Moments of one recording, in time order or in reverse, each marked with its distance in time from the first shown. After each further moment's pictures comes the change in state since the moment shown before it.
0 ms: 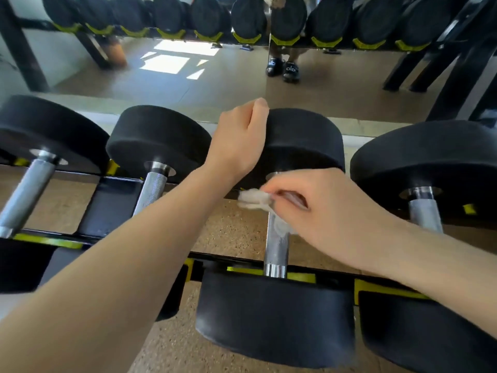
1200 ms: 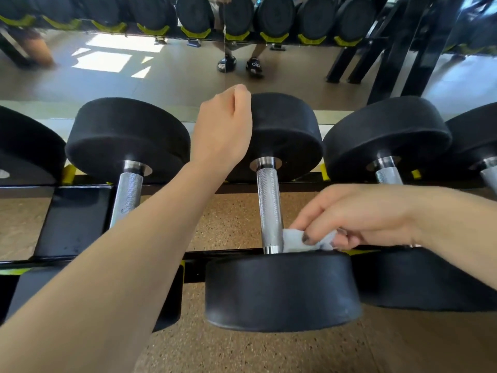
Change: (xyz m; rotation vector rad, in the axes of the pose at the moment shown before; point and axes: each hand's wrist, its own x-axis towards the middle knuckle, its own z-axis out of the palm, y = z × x) left_hand -0.001 -0.010 0.006 -0.093 0.012 0.061; right_hand -0.028 0.013 -0.001 0.589 -0.517 0.738
